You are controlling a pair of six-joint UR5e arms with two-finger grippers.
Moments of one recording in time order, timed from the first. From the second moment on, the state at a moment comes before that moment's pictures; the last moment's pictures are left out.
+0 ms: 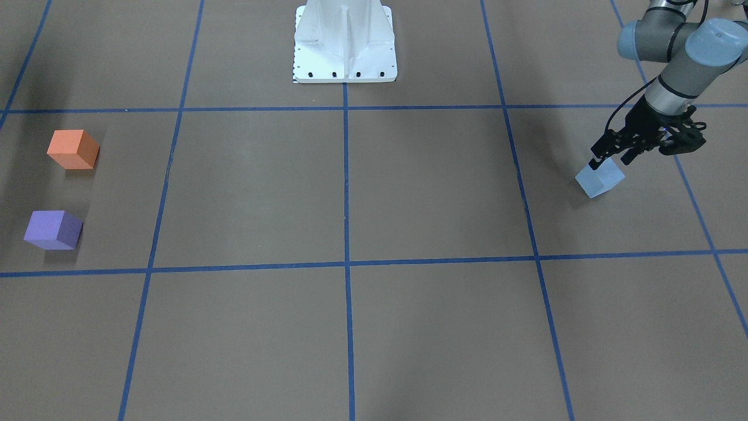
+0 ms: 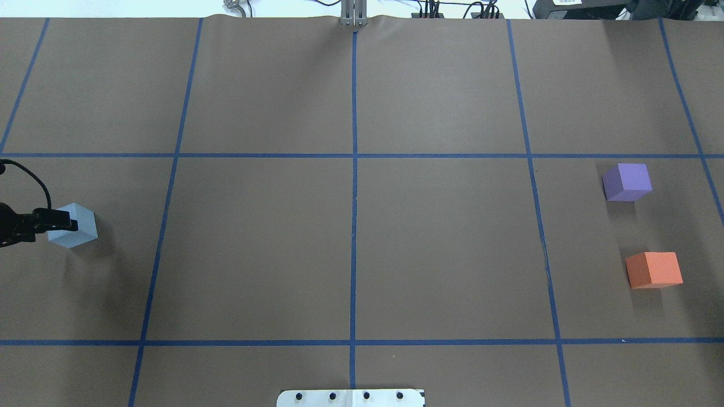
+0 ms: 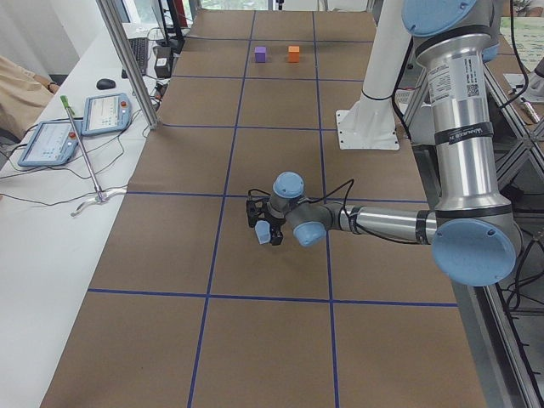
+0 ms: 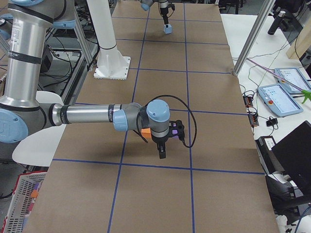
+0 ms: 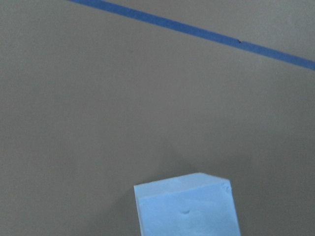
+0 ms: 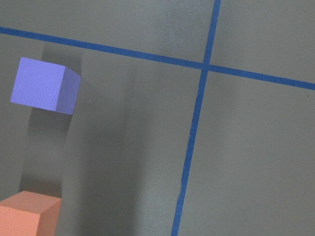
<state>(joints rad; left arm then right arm) -0.84 -1.35 -1.75 -2.44 -2.03 -1.23 1.51 -1.80 1.86 -1.48 2.34 -0.02</state>
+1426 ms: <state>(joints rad) -0.83 -1.44 -1.73 -2.20 -2.01 -1.09 1.51 -1.80 1.84 -1.43 2.34 -0.02</state>
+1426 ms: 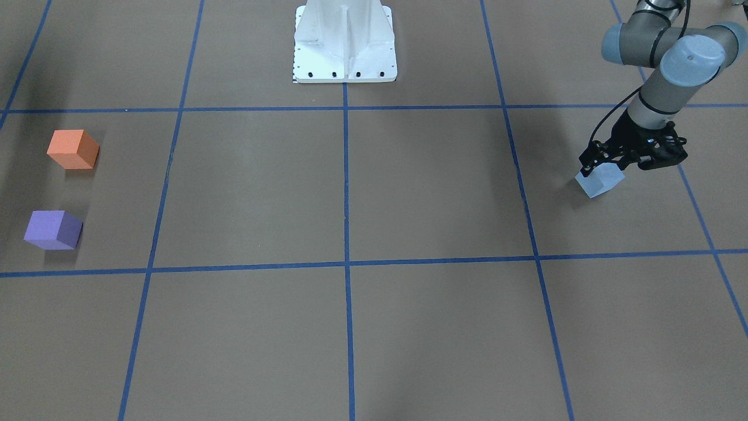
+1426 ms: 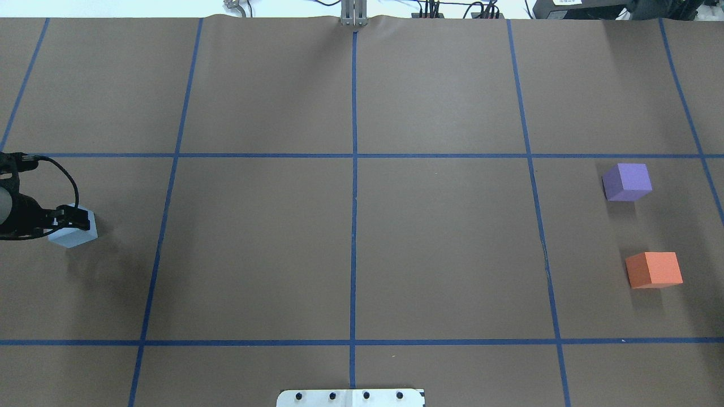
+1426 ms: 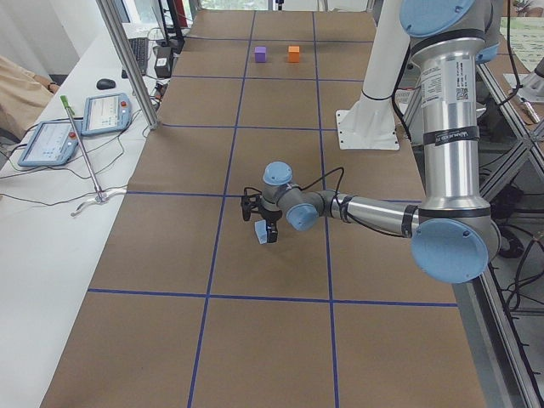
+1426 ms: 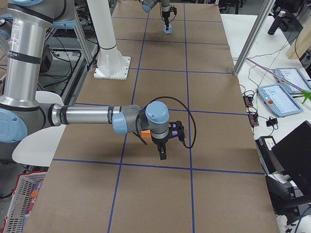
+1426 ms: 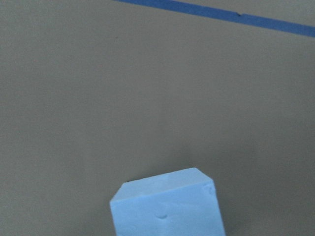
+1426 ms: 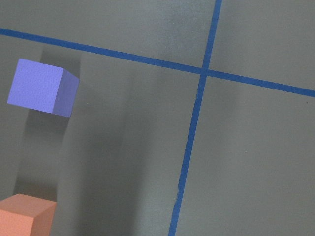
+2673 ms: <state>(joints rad) -0.84 -1.77 -1.88 -1.73 -2.01 -0.97 1.51 -1.80 1.83 -1.43 2.35 -0.02</state>
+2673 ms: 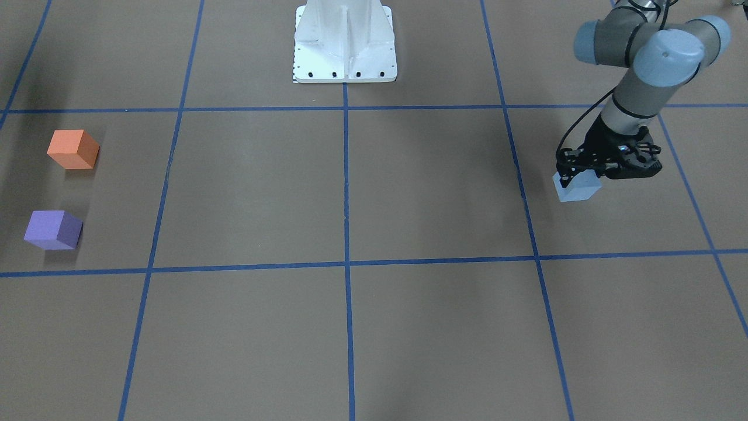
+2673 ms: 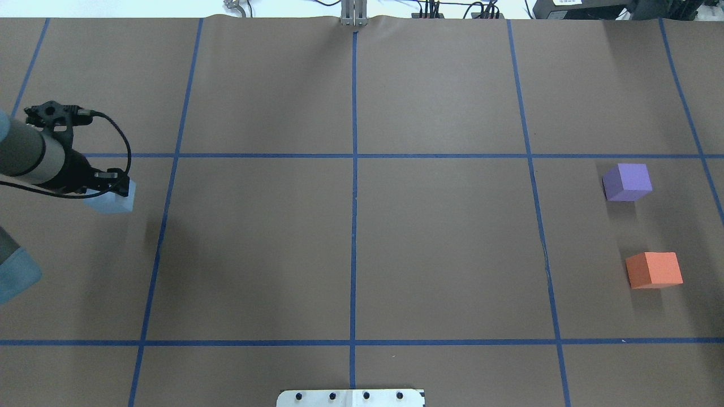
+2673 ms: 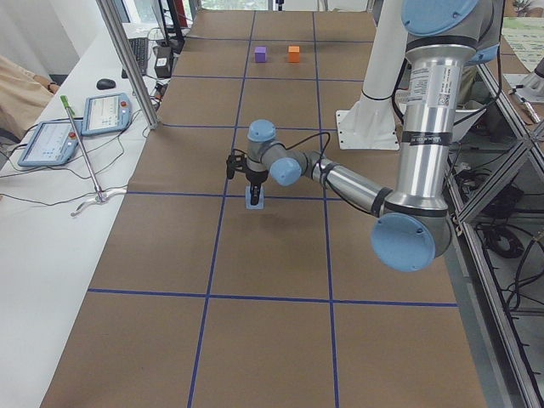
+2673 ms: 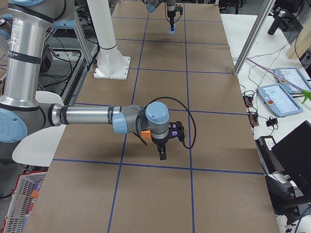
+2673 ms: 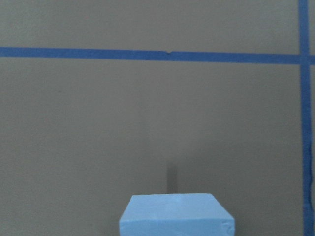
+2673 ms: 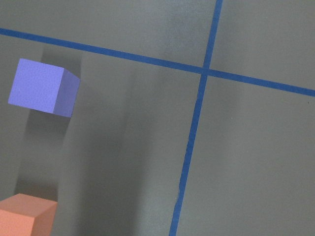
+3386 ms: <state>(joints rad) -0.61 -2.39 -1.56 -1.43 -1.92 -1.07 1.51 -1.80 1.83 -1.43 2.35 -0.02</state>
